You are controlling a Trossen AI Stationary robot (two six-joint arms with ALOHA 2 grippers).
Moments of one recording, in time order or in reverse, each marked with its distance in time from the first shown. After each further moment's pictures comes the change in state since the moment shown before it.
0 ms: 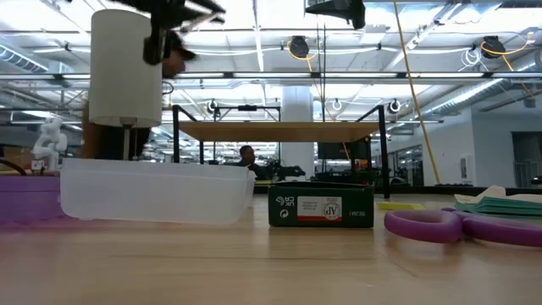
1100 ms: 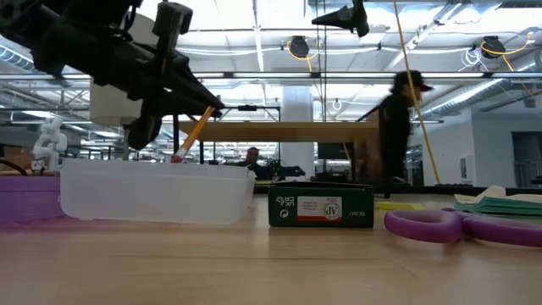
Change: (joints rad) left arm -0.065 0.296 -0.270 0.452 -0.091 -0.150; right arm -0.102 -0.015 0.000 -0.021 0.003 -0.021
